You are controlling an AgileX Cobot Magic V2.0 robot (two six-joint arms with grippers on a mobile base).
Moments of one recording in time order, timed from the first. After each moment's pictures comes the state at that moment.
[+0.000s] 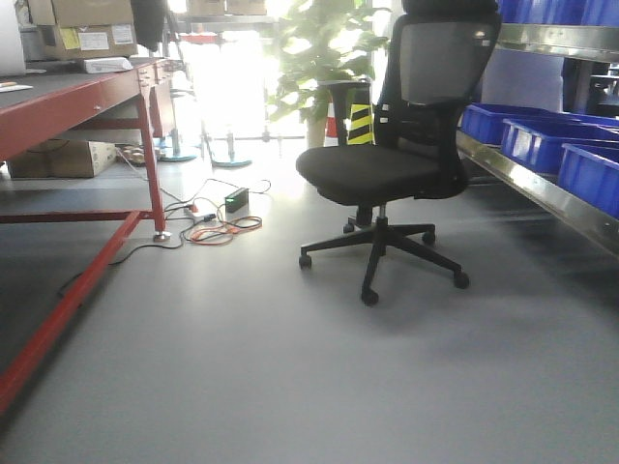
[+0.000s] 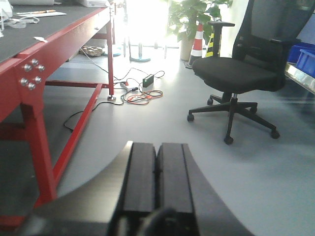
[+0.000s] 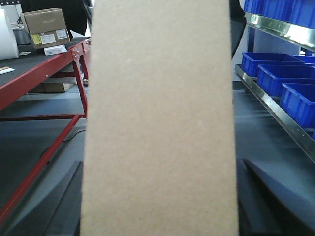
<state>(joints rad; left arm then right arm) -0.03 -0.01 0.03 -0.08 0.12 0.05 0.17 0.18 -0.72 -0.12 0.68 0.24</state>
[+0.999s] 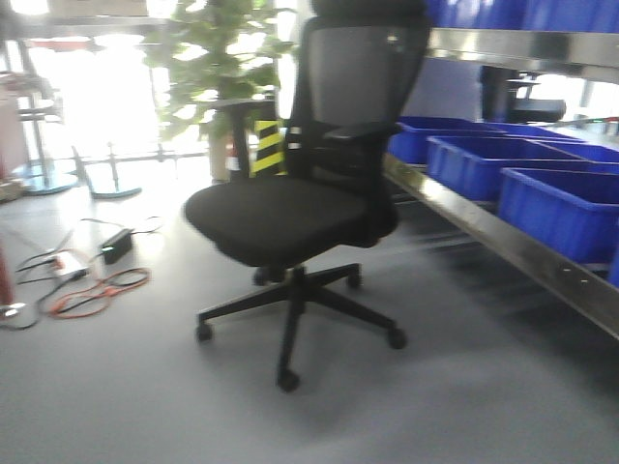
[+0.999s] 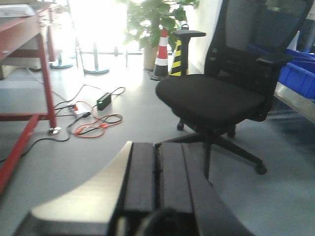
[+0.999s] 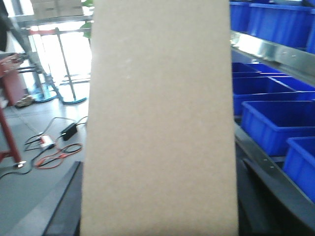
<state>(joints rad) 0.03 -0.01 0.03 -0.08 0.12 0.05 0.17 0.18 -0.72 -0.12 0.68 0.24</state>
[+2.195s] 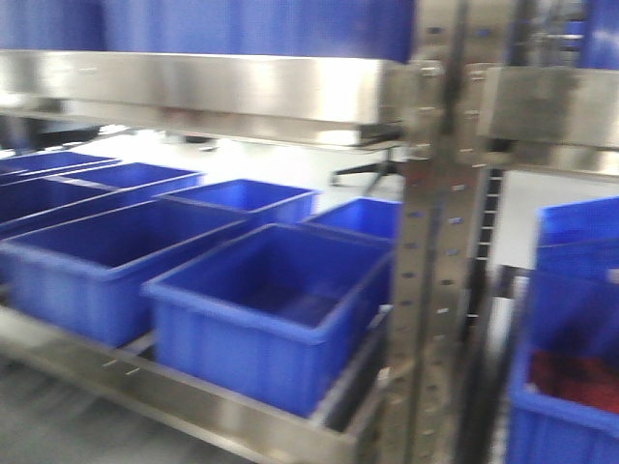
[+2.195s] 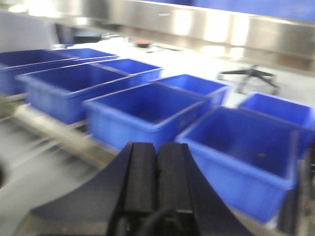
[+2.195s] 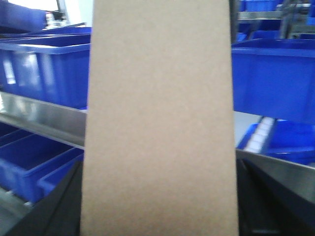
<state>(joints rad) 0.05 -0.01 0.03 -0.08 0.12 0.05 0.17 0.18 -0.72 -0.12 0.68 0.24</state>
